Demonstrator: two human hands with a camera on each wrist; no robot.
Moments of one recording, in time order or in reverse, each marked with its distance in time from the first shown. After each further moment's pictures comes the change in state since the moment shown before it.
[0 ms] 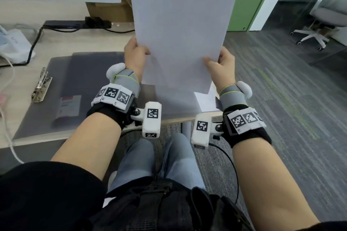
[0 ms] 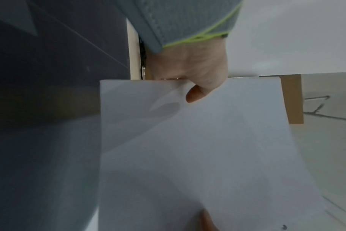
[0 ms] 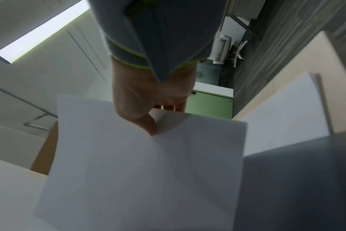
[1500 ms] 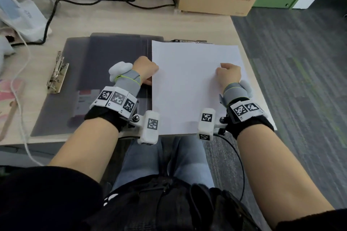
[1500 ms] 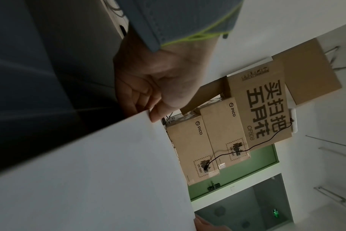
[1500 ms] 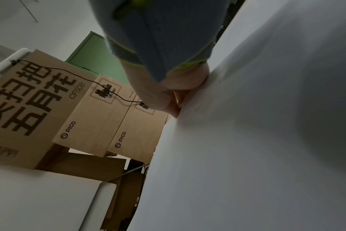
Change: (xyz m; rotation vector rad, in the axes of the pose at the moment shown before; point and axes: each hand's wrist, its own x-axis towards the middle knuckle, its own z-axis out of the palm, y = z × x) left_hand 0.049 -0.052 -0.060 0.574 -0.171 -0.500; right_hand 0.054 0.086 0.084 -0.408 0.006 0.589
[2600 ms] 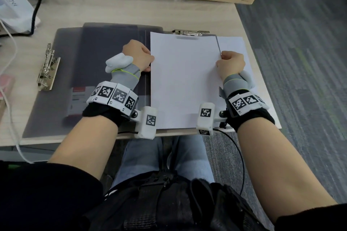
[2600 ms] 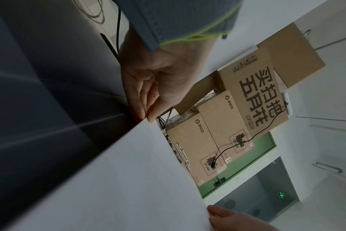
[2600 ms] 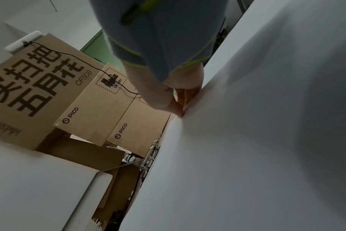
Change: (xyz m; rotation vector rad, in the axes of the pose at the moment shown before) left_hand 0.012 0.000 -0.009 0.075 0.246 0.114; right_hand 0.011 -0.007 0.009 -0.125 0.066 -0.091
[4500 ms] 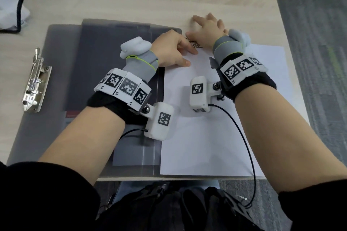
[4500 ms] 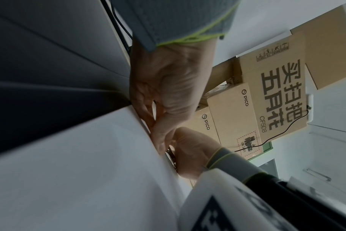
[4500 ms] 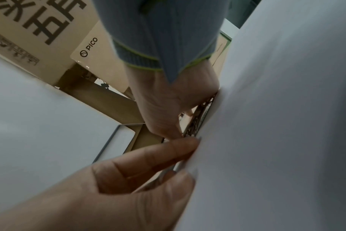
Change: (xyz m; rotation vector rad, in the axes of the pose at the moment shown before) left_hand 0.087 0.017 0.025 0.214 -0.456 0.367; right_hand 0.067 -0.099 0.118 -0.579 -0.521 -0.308
